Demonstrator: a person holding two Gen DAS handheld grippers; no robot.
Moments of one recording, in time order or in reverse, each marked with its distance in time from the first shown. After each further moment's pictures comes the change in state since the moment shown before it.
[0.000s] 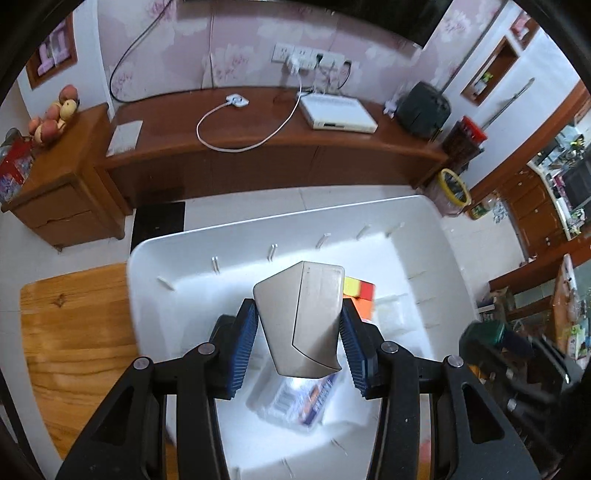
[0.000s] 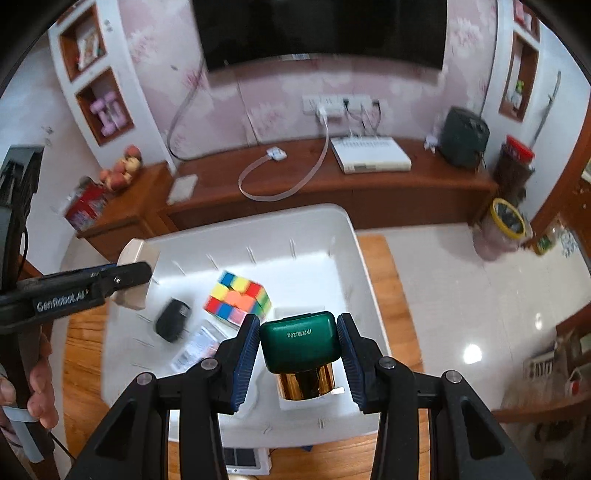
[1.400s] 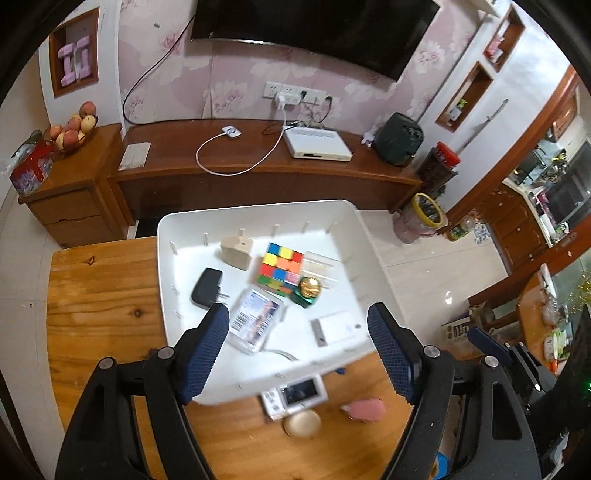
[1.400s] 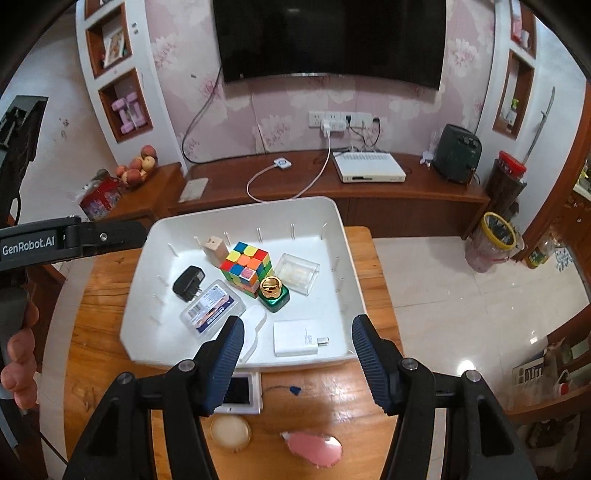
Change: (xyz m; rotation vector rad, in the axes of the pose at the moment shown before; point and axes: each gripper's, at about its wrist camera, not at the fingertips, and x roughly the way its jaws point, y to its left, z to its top) left arm -0.146 -0.064 -0.076 -0.024 -0.137 -0.046; right arm -0.117 -0.013 -0.064 -0.071 -0.127 0.016
